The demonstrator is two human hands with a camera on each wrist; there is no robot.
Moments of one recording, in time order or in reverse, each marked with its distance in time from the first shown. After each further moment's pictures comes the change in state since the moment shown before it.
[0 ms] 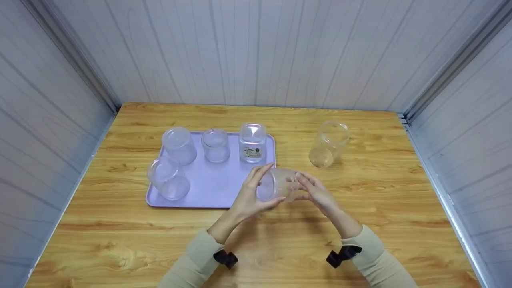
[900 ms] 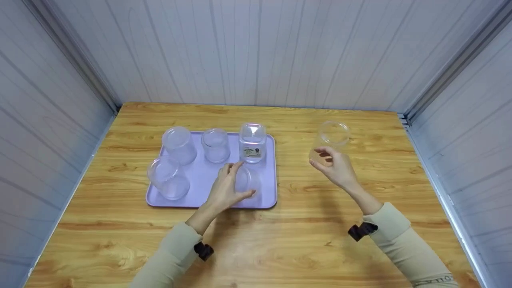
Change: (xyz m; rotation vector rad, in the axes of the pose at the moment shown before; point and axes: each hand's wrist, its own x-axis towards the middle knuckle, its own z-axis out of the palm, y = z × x) left_hand -0.003 -0.022 -0.047 0.427 -0.062 -0.273; right_hand 0.013 -0.049 -0.047 -0.852 0.295 -0.371
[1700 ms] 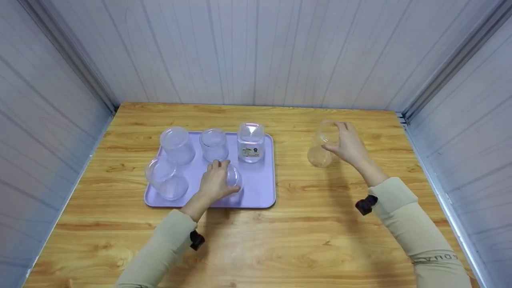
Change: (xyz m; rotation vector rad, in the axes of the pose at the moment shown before) left_hand 0.017 -0.017 -0.014 0.247 -0.115 -0.109; right_hand 0.045 0.010 -0.044 -0.356 -0.102 0.114
